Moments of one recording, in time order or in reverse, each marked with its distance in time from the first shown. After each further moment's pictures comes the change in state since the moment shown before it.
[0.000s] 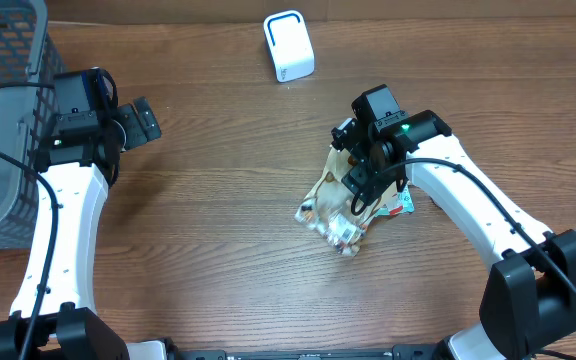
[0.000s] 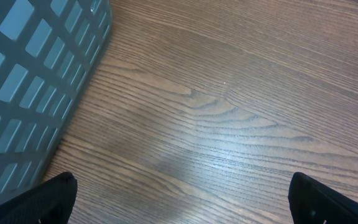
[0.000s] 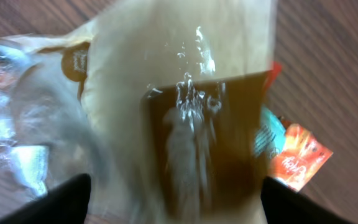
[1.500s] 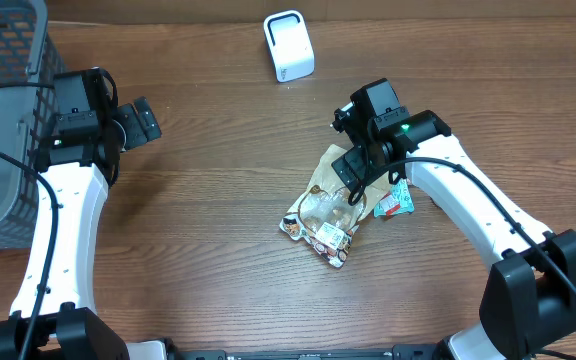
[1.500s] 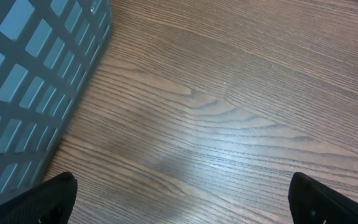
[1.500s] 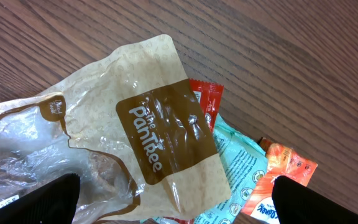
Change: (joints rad) left arm 0.000 0.000 0.000 0.000 0.000 0.000; right arm 0.000 0.000 0.000 0.119 0.015 0.160
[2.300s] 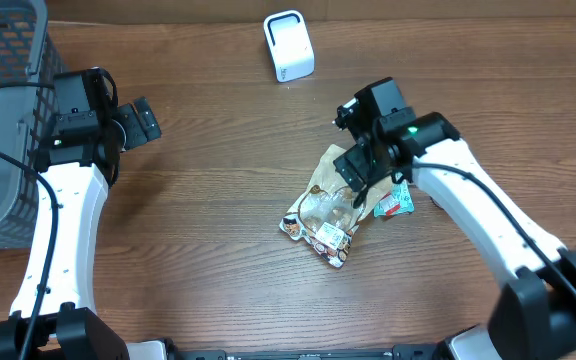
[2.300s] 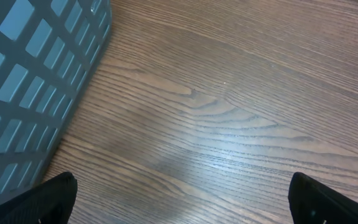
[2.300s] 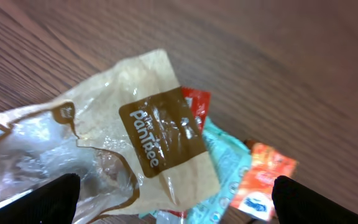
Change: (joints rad) left arm 0.000 0.000 0.000 0.000 0.000 0.000; right arm 0.000 -0.093 -0.004 0.000 0.003 0.001
